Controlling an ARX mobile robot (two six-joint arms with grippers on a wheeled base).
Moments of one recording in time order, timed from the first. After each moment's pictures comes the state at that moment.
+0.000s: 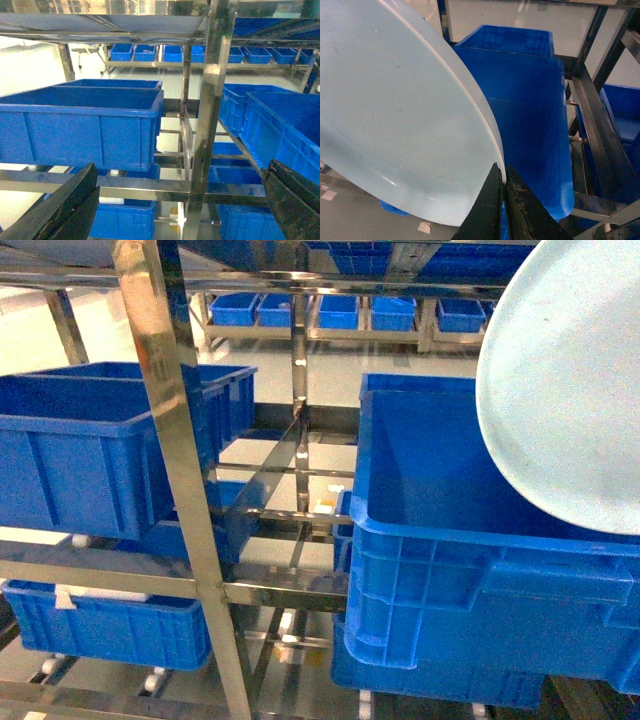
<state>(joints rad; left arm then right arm) 0.00 0.01 0.01 0.00 0.00 0.00 -0.07 1.04 0.55 0.16 -0.22 -0.04</state>
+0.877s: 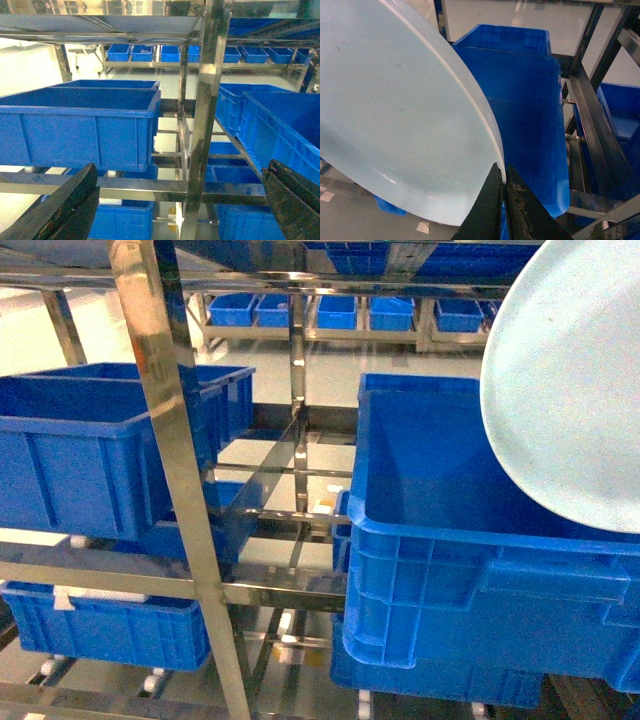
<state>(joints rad) 0.00 0.01 0.01 0.00 0.00 0.00 -0.07 1.04 0.55 0.16 -0.22 -0.04</state>
